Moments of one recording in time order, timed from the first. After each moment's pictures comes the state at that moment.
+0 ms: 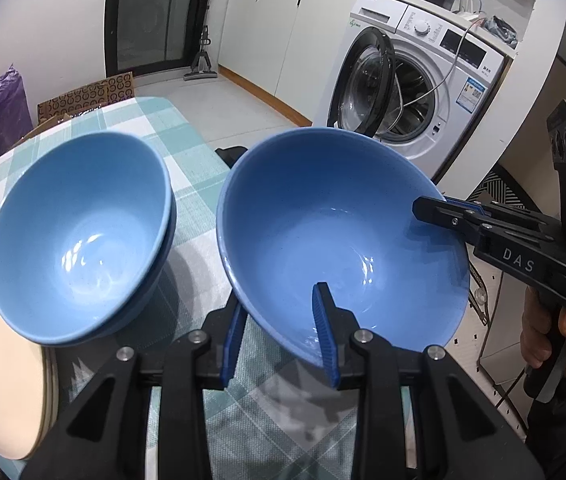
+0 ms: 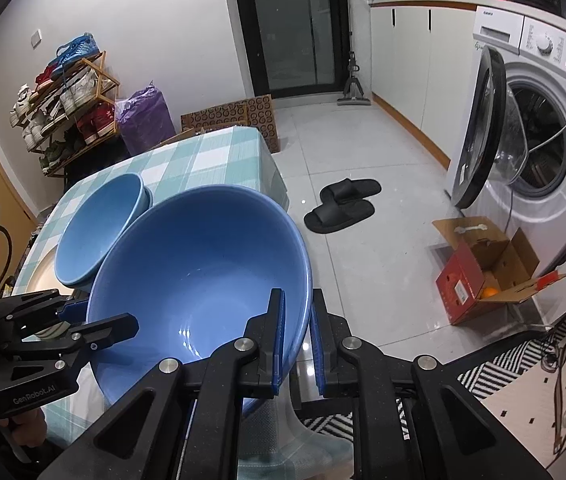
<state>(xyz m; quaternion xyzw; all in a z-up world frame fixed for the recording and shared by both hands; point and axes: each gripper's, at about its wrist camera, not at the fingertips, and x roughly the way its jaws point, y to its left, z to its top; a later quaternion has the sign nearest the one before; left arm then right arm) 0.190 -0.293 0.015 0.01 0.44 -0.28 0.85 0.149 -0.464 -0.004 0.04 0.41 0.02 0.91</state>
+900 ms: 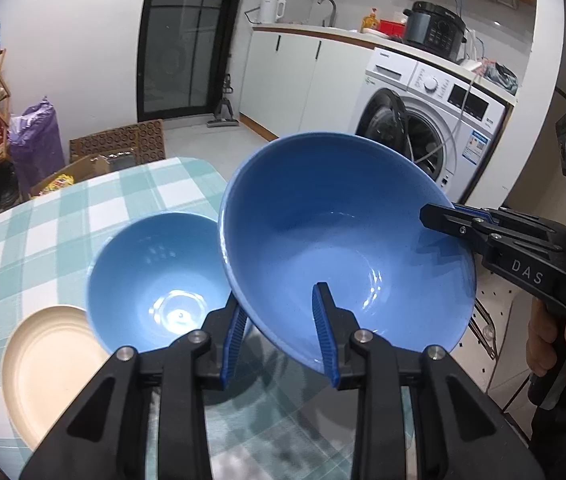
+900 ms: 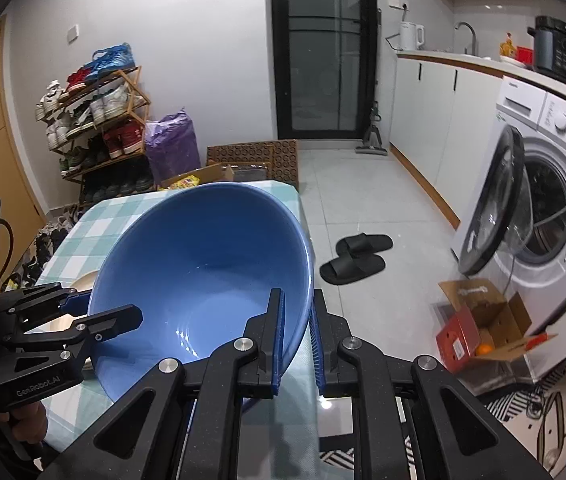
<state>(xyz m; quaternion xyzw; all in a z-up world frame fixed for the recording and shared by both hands) 0.191 -0.224 0.082 -0.01 0.37 -0.25 0.90 0.152 -0.391 0.080 -0.01 0.34 0.05 0.94</state>
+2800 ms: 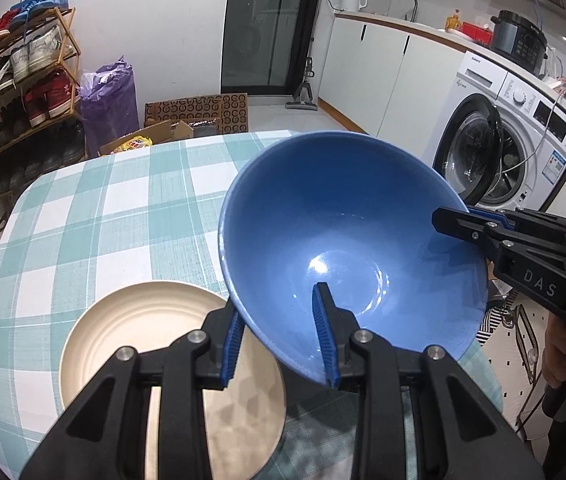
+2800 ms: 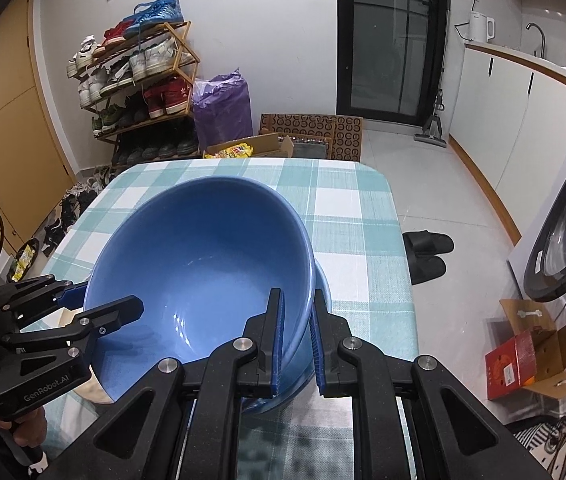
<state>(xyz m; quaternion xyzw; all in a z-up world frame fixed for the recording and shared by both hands) 0.240 -0.124 0.028 -0.02 0.41 -0.13 0.90 0.269 -0.258 0.023 -0.05 0.39 0.13 0.91</state>
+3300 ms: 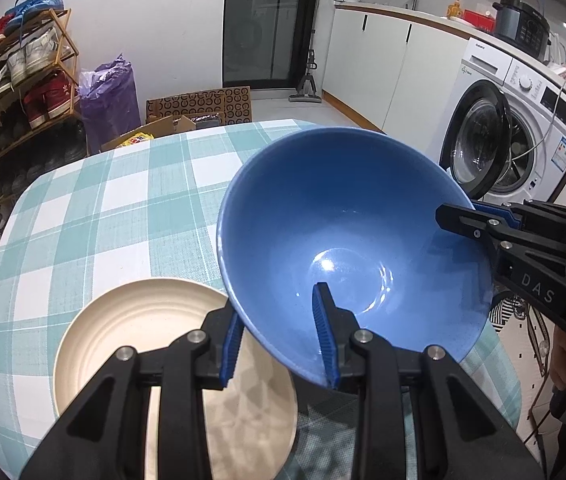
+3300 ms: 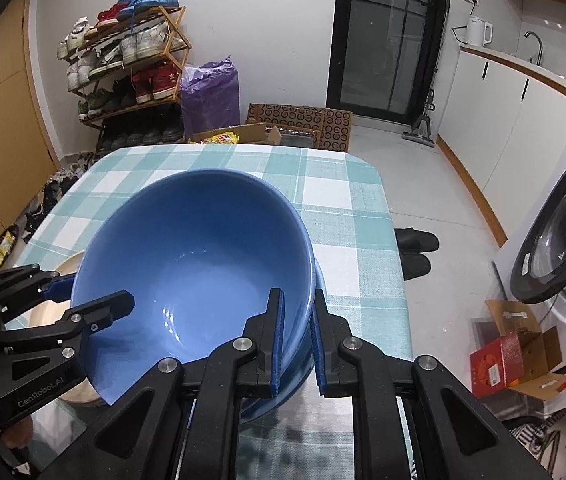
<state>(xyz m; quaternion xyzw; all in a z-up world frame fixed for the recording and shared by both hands) 0.249 -0.130 0.011 0.00 0.41 -0.13 0.90 0.276 -0.246 0.000 -0.08 0.40 0.10 0.91</state>
